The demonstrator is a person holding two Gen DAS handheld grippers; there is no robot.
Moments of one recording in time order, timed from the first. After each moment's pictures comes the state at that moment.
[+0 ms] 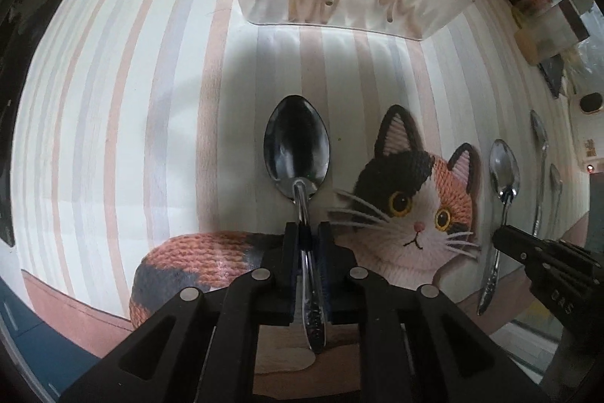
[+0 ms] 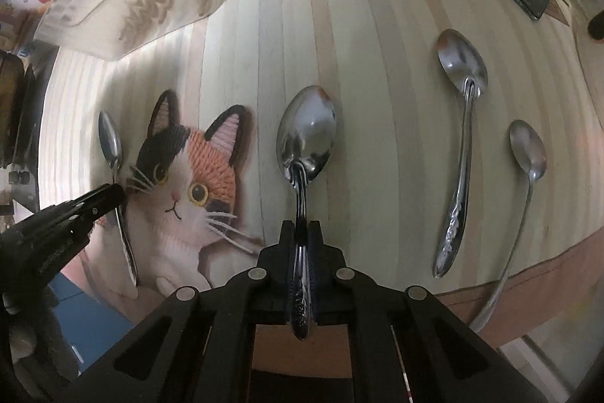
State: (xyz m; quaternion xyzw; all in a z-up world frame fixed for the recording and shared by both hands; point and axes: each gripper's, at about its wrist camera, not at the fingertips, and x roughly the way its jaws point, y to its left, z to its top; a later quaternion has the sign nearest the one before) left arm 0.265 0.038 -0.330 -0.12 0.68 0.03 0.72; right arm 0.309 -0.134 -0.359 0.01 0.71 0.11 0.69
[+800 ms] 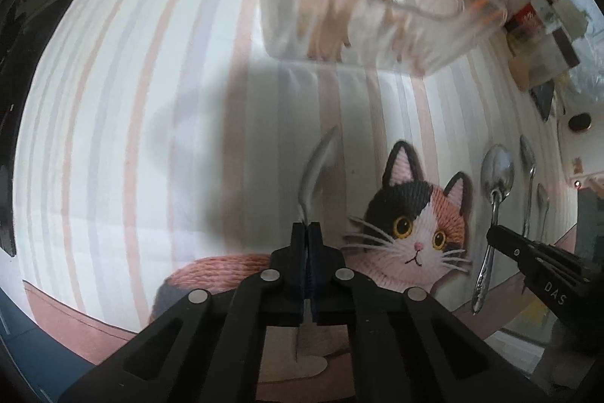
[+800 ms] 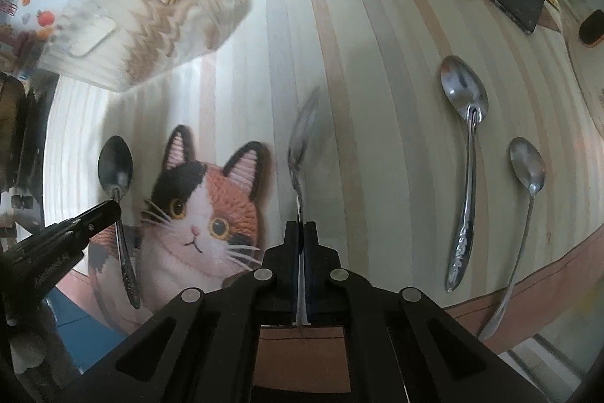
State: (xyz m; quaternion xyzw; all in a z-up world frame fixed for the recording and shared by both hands) left arm 0.271 0.063 -0.309 -0.13 0.65 0.03 0.75; right arm 0.320 -0.120 -0.338 0.04 0.68 0.11 0.72
